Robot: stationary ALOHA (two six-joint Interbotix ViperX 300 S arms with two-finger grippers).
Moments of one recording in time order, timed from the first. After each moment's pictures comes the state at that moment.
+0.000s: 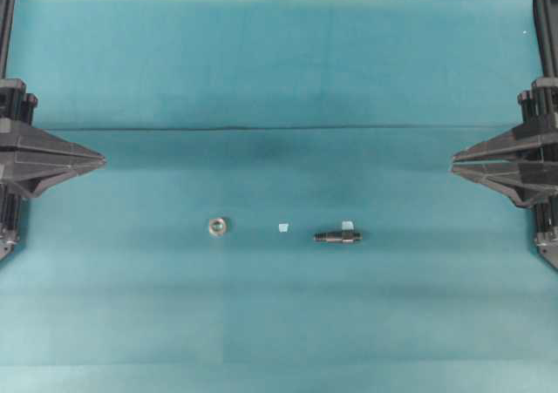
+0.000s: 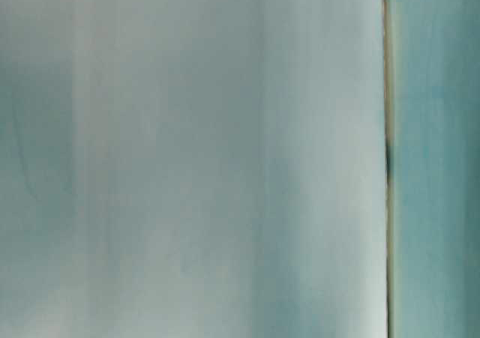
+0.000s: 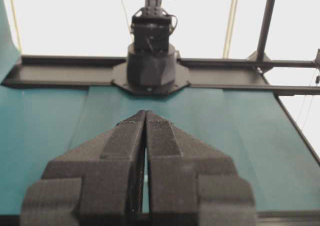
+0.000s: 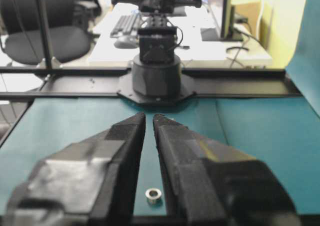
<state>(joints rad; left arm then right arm) 0.00 -0.96 1.17 0.00 -0.29 0.00 0.00 -0.96 1.17 0.00 -0.30 0.01</state>
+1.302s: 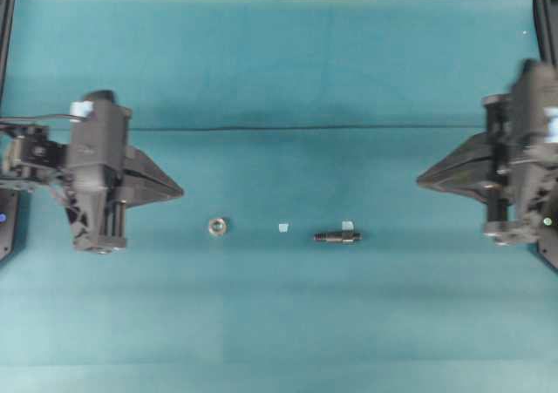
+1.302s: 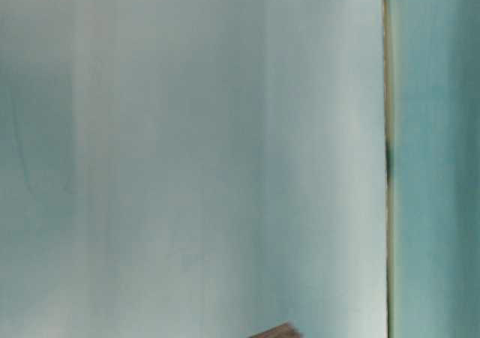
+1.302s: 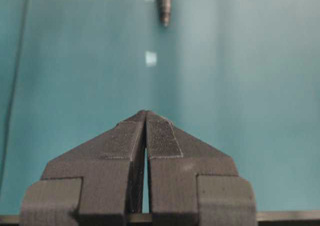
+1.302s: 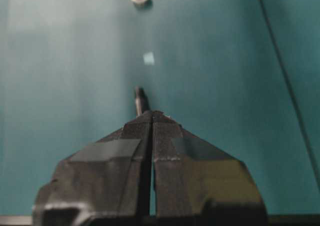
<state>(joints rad) 0.00 -0.47 0.81 0.02 0.36 -0.03 -0.04 -0.71 0.94 0.04 0.43 0.11</state>
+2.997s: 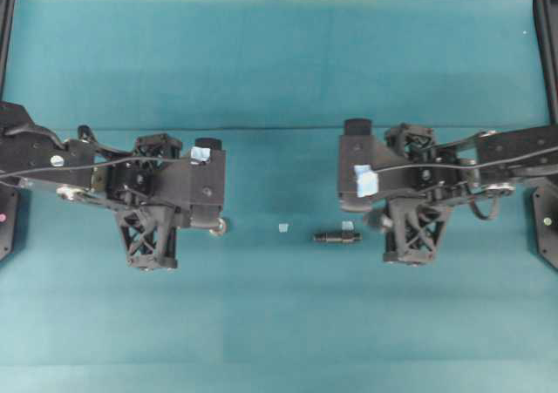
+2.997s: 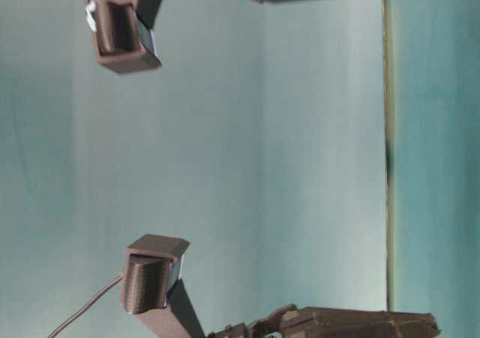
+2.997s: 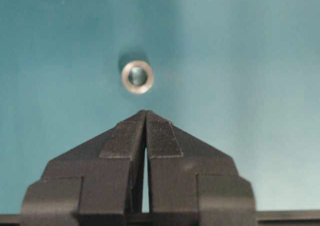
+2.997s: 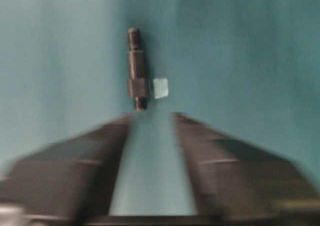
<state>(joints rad) -0.03 -0.14 0.63 0.02 0.60 -0.03 0.03 -0.18 0.61 -0.03 0.71 0.11</state>
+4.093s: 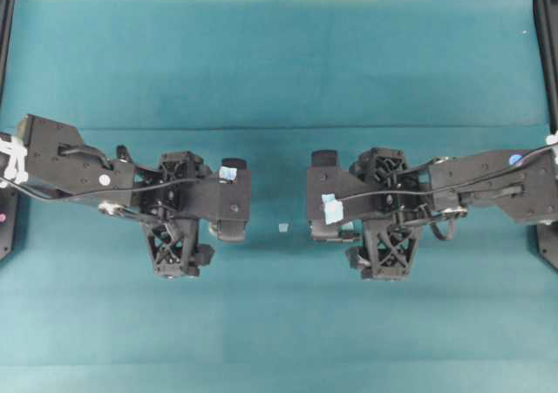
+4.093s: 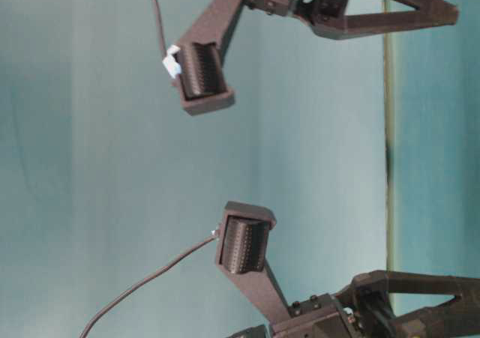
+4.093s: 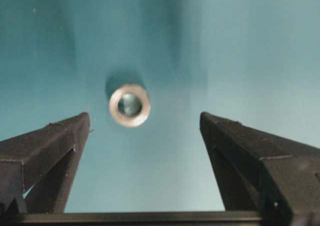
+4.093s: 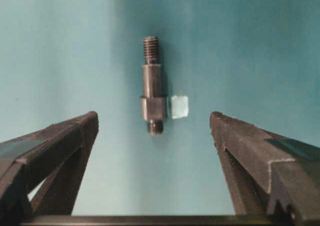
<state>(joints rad) -0.04 0.03 0.63 0.02 0.47 -0.03 0.07 -0.02 0.60 -0.03 0.63 0.11</state>
